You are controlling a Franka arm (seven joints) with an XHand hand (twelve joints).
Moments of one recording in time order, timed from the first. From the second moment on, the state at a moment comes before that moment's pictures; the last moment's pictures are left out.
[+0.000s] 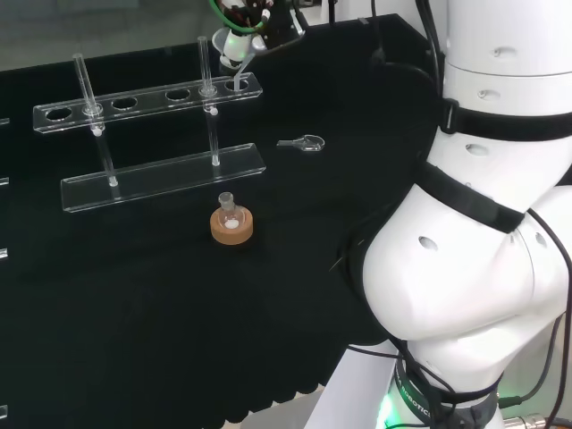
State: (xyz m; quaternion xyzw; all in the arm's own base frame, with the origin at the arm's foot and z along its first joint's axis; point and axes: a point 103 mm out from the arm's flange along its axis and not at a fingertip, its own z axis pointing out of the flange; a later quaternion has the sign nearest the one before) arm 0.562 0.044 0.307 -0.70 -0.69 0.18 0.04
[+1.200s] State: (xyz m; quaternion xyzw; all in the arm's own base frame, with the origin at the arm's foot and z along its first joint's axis) arm 0.560 0.043 0.284 -0.69 -0.69 0.21 0.09
